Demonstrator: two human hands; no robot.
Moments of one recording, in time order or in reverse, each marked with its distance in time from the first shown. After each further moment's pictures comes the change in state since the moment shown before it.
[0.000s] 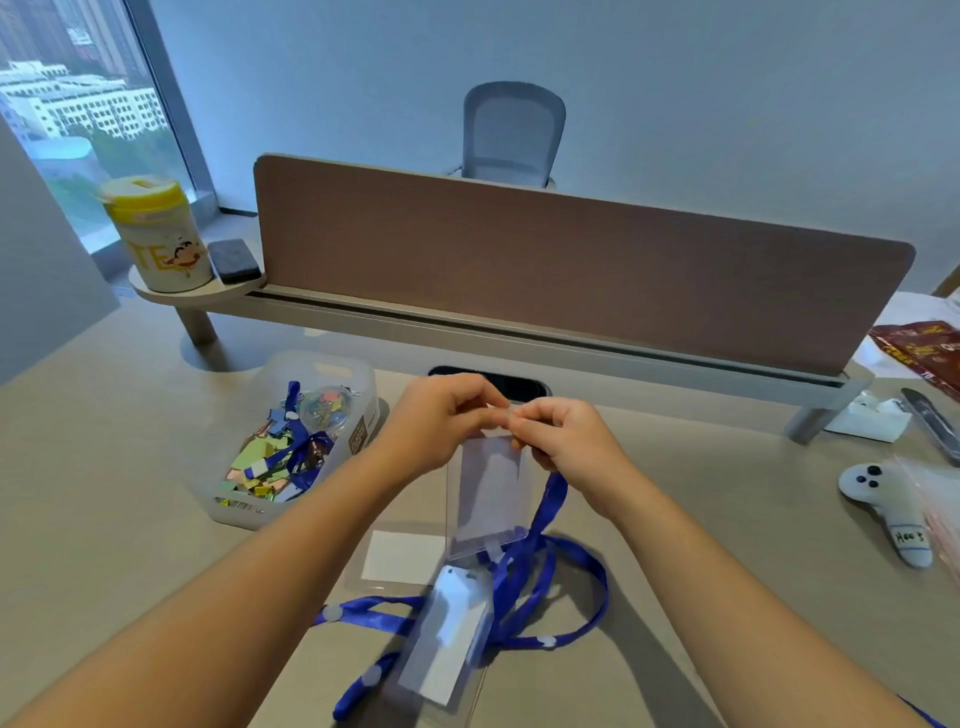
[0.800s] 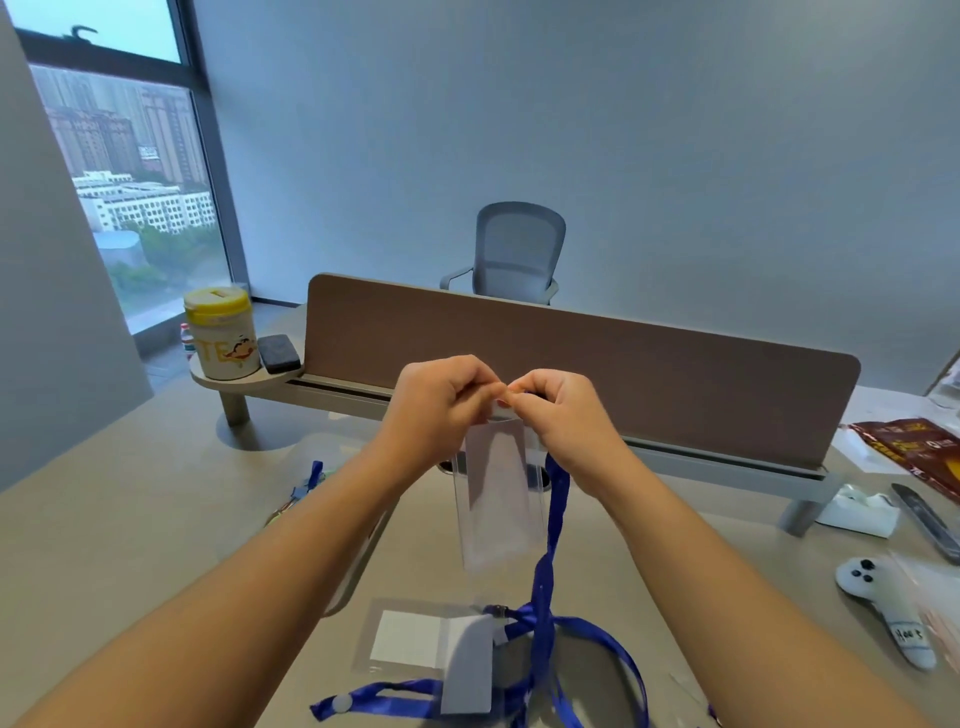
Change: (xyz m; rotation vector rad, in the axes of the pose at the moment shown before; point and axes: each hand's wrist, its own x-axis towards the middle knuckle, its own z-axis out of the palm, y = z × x) left_hand 0.002 0.072 -0.063 0.150 0.387 0.255; right_hand -0.008 -0.101 -0.006 -0.089 0.099 -0.313
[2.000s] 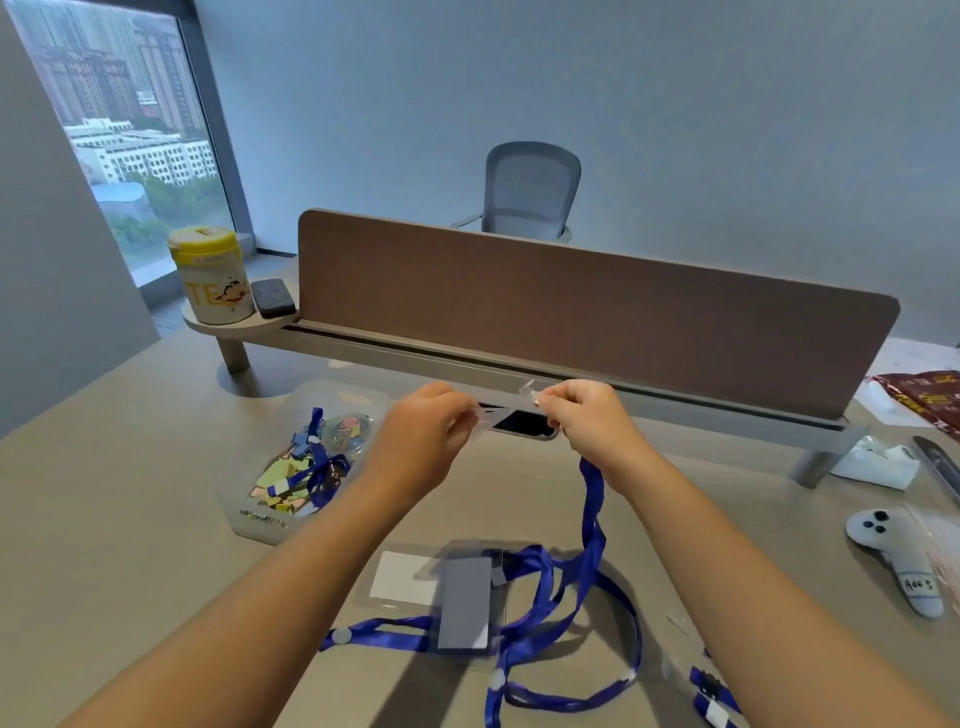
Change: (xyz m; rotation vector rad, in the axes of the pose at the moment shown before) left_hand -0.054 -0.046 0.048 0.251 -0.086 -0.099; right_hand -0.011 0.066 -0.008 -0.108 0.023 0.329
